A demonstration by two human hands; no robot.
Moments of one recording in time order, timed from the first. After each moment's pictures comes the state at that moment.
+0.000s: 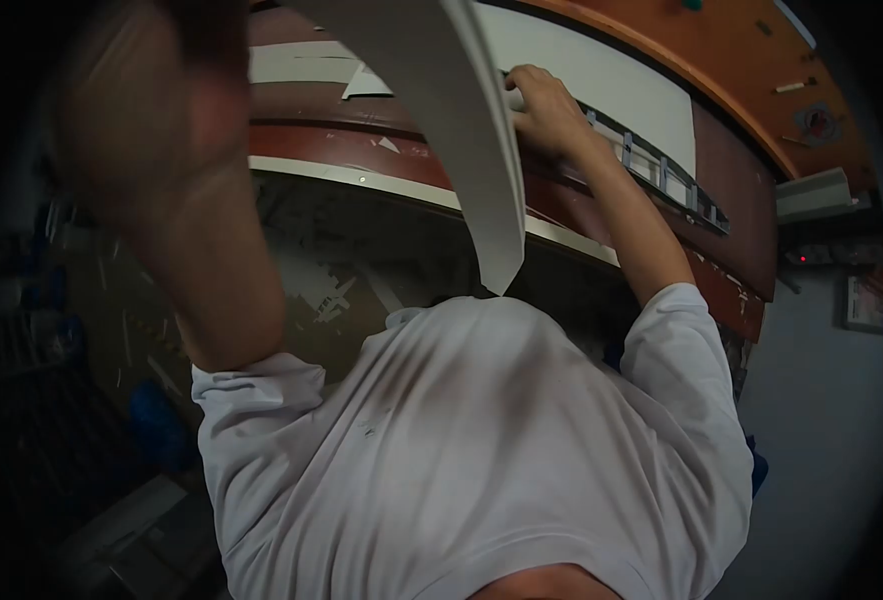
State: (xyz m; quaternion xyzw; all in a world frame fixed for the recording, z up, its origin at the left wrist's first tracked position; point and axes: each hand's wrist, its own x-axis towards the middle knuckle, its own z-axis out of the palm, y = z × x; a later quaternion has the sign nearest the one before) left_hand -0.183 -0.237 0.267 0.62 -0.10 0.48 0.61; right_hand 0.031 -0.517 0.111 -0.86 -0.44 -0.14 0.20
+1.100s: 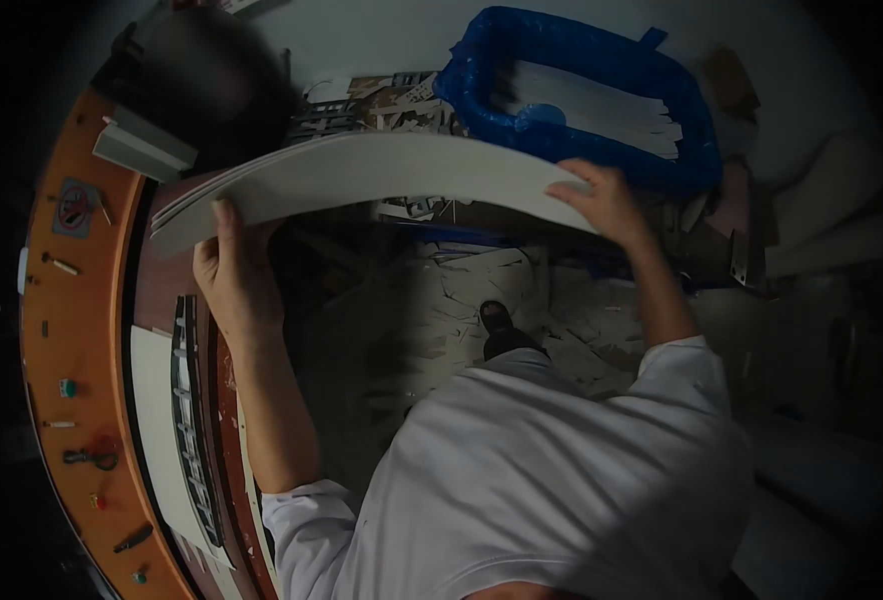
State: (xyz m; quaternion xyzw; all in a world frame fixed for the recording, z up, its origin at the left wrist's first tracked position) left_hand -0.184 -0.885 0.186 0.50 -0.37 -0.24 0.75; right_hand -0.558 -1.077 0.094 -0.80 0.43 -0.24 0.36
